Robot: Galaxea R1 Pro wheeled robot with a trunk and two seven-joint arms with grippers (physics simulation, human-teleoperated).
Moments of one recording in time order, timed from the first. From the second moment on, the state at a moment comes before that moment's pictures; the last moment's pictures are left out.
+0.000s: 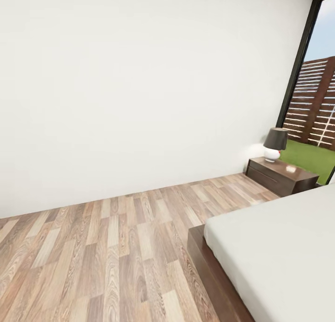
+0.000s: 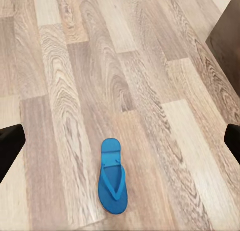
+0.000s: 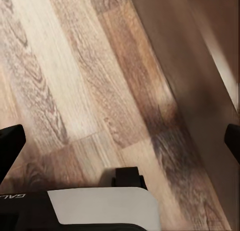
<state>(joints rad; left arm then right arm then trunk) 0.00 -0.04 0.00 -0.74 0.05 -0.19 0.00 0.00 0.00 -0.09 -0.49 0.00 -0.02 0.01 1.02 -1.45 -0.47</state>
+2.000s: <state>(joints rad) 0.00 -0.04 0.00 -0.75 0.05 -0.19 0.00 -0.38 0.10 -0.05 -0.60 -0.01 0.32 0.02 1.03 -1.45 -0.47</state>
